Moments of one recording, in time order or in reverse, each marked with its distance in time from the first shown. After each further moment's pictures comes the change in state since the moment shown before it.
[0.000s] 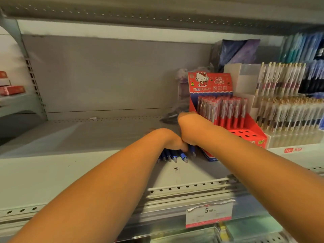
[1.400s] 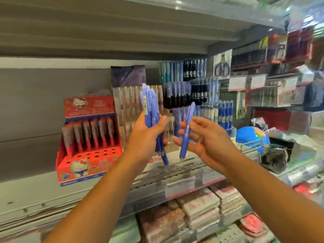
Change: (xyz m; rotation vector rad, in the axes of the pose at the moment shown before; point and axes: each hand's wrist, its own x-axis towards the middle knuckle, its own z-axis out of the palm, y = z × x) left_hand -0.032 0.309 0.107 -1.130 0.577 0.967; right_hand -0.174 0.371 0.039 2.087 0.461 -0.168
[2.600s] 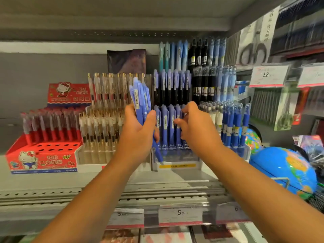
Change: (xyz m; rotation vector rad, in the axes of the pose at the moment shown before) left_hand 0.075 -0.082 0.091 0.326 0.359 0.125; right_hand 0.157 -0.001 -0.118 -1.292 -0.152 -0.423
